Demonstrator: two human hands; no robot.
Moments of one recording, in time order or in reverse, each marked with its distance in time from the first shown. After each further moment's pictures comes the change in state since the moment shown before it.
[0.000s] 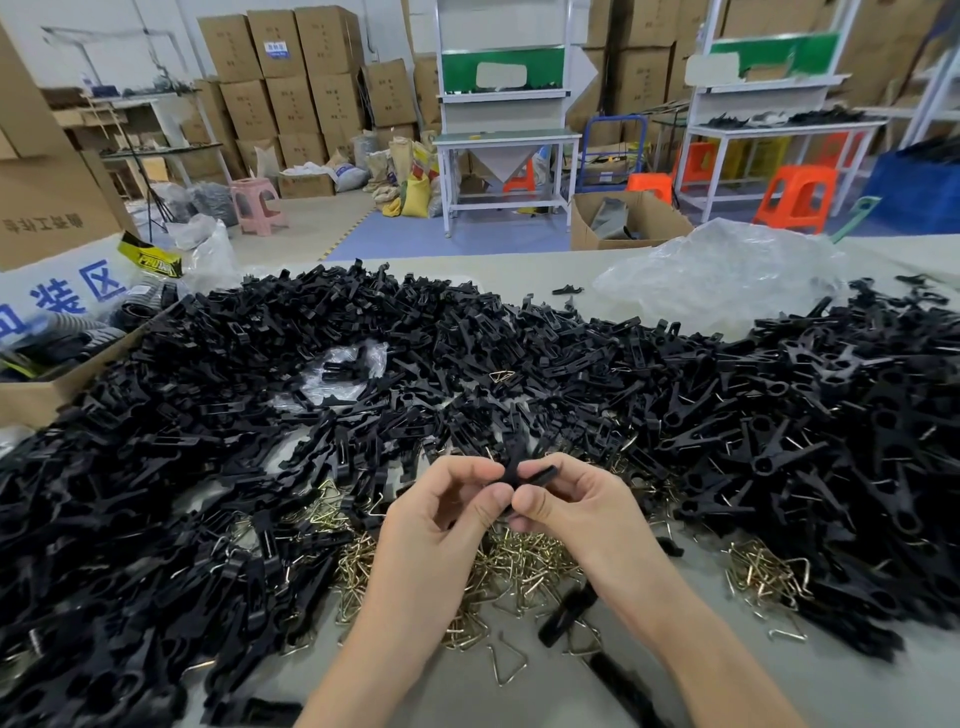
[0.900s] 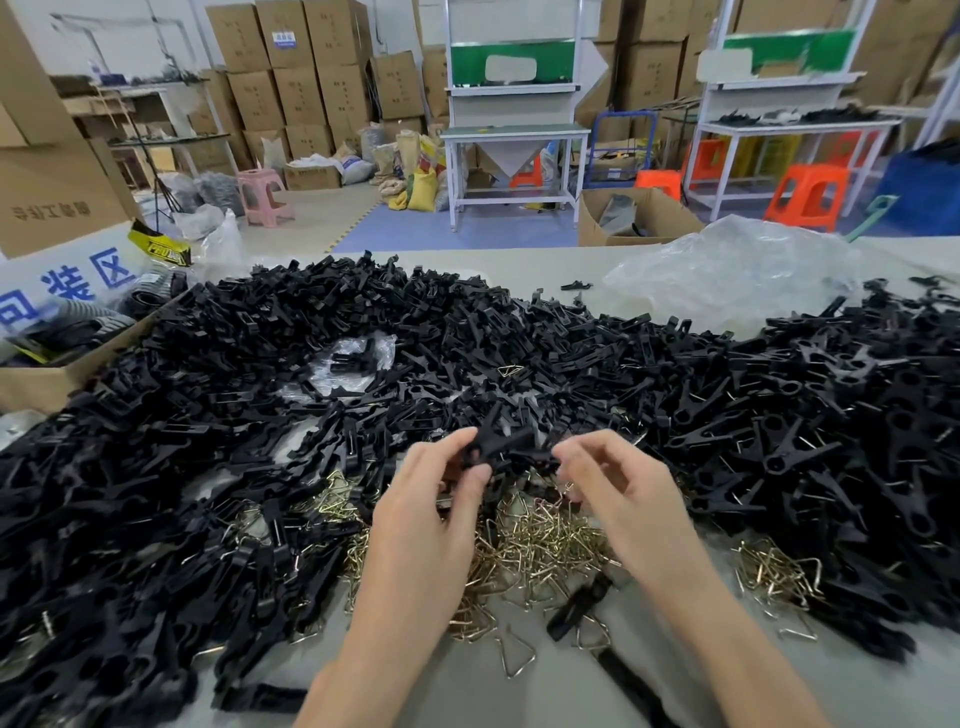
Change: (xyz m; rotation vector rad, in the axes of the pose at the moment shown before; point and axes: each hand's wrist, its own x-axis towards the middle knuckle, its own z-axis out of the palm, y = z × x) left_hand 0.002 -0.011 -0.009 0.499 0.142 0.170; right_hand -0.003 -0.006 -0.018 -0.488 0.192 -0.144
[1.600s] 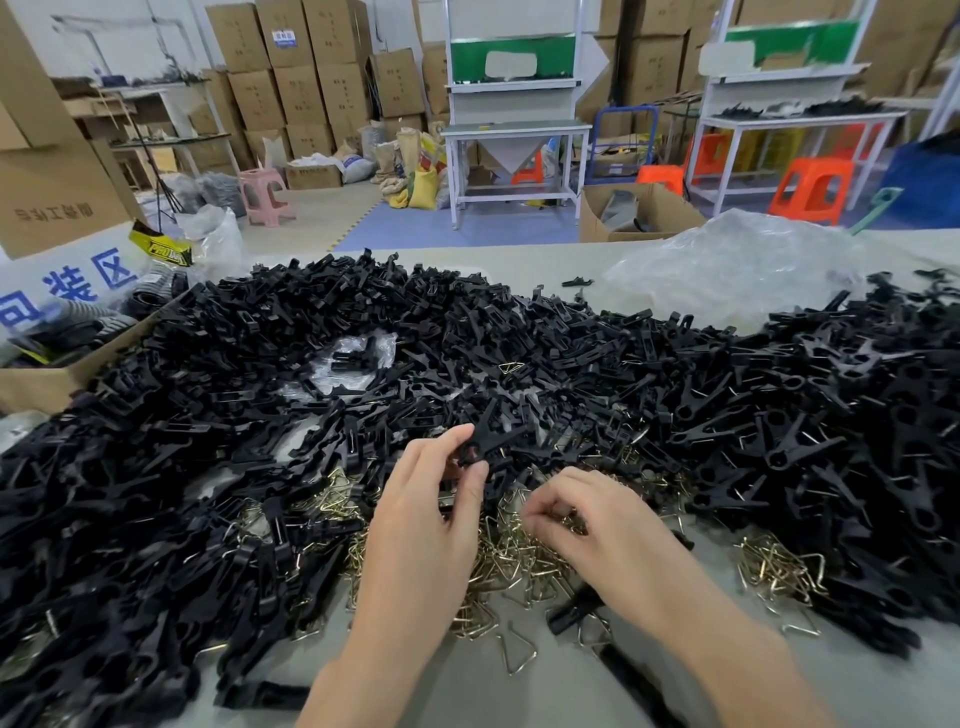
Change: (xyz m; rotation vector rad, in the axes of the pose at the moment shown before) left_hand -0.001 -0.001 0.000 0.091 0.007 0.014; right_hand -0.007 0.009 0.004 -0.562 -0.250 -0.207
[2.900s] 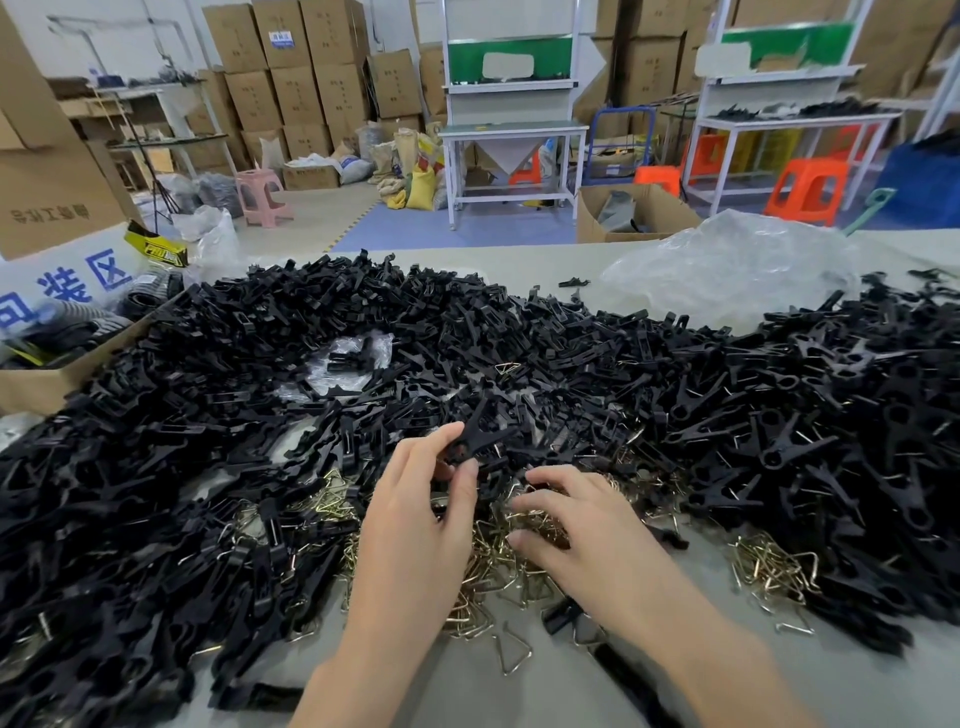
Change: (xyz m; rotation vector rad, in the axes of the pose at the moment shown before) left_hand 0.001 -0.003 0.002 -0.004 0.037 0.018; right_hand 0.000 0.000 0.011 -0.183 -0.052 0.066
